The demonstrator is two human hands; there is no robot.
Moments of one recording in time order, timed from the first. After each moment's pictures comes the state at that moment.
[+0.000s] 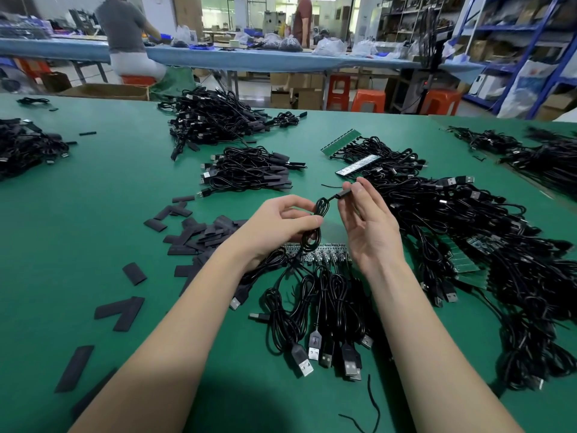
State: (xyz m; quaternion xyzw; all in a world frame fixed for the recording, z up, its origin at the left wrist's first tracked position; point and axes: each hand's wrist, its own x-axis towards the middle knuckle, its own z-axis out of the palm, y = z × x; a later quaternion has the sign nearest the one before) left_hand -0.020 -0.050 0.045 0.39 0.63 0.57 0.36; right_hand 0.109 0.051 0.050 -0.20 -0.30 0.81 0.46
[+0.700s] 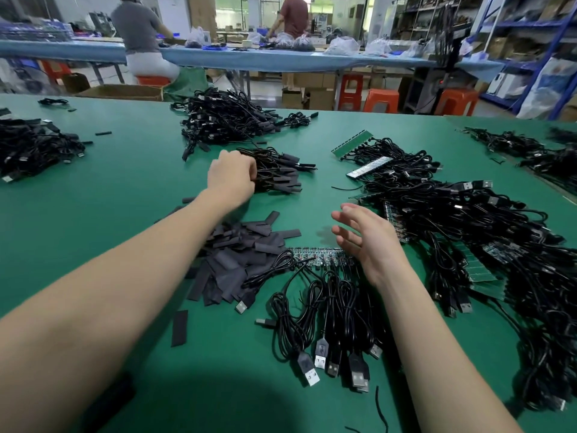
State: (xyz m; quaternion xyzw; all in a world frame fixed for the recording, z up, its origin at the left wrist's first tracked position) left_hand -0.142 -0.024 0.064 0.42 0.88 0.19 -0.11; right_hand 0.107 0.061 0.034 -0.32 -0.49 0.74 0.33
